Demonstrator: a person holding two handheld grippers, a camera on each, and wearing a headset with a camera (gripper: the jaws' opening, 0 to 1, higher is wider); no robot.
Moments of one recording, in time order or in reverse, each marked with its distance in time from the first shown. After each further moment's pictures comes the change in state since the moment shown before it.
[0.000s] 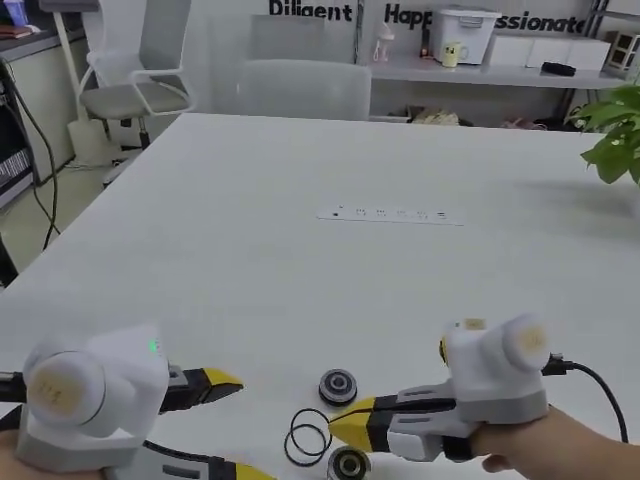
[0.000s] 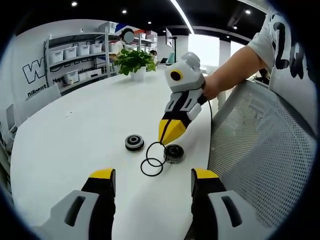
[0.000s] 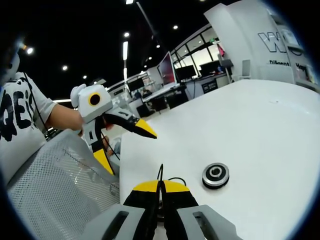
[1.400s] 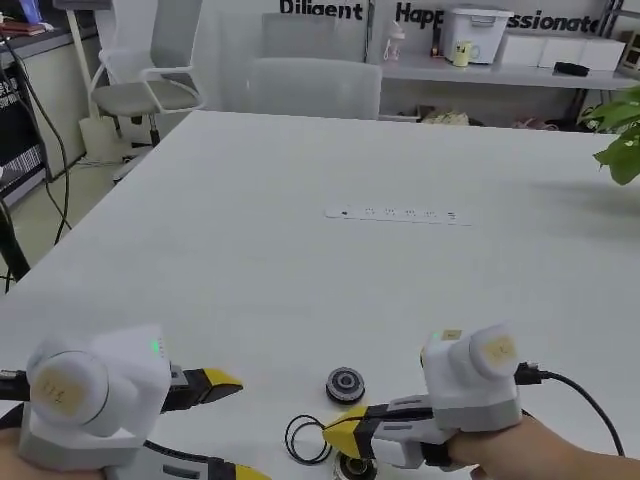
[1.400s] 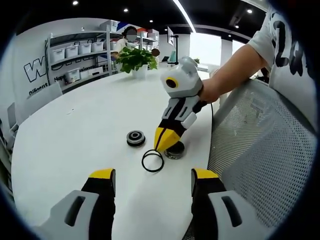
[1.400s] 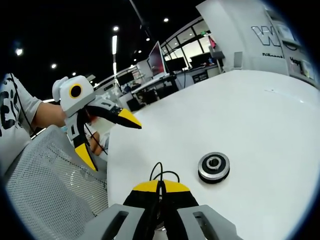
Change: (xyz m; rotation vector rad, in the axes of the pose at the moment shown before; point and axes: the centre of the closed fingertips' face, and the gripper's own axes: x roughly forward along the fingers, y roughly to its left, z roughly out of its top) left arm -0.004 0.001 -0.008 -0.004 0.017 0.012; right arm 0.018 -0.016 -0.018 0.048 0.063 -0.079
